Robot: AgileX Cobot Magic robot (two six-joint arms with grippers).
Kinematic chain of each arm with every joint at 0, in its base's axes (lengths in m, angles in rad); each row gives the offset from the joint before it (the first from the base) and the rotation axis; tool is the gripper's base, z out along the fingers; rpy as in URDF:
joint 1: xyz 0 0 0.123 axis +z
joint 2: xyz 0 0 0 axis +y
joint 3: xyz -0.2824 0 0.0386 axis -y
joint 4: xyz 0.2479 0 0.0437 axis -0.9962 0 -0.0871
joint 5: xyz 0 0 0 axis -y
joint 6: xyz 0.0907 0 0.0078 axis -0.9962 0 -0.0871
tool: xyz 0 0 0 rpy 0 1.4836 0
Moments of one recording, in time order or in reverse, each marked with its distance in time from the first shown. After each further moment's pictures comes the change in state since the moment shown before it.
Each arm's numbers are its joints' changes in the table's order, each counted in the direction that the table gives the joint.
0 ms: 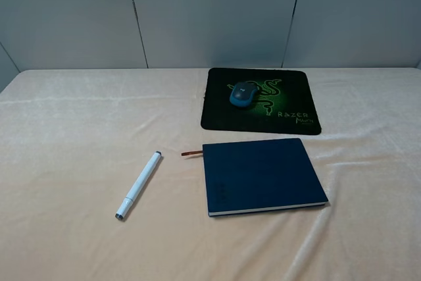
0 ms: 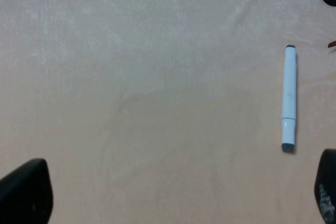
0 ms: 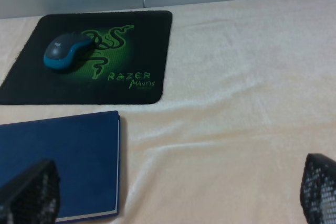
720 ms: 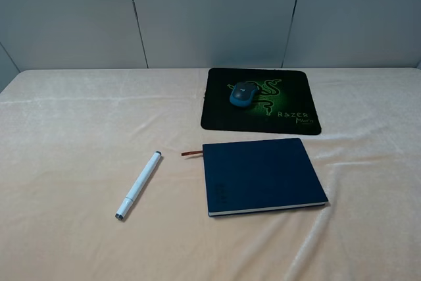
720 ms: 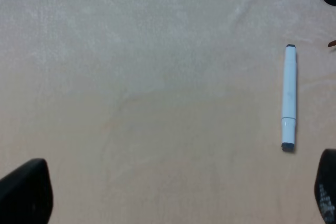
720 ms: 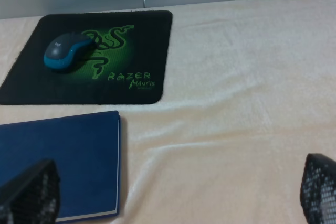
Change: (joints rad) left arm 0.000 0.000 0.000 0.000 -0.001 0.000; right arm 0.000 0.000 0.000 -0.001 0.000 0.000
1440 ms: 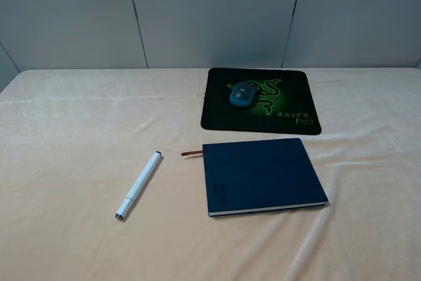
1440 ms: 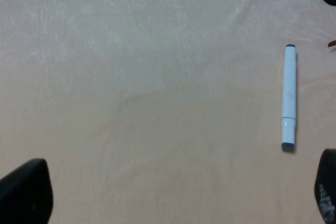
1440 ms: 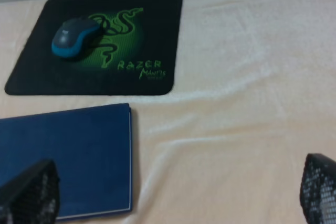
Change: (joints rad) left arm 0.000 0.000 0.000 0.000 0.000 0.000; right arm 0.000 0.273 0.100 -0.044 0.041 0.031
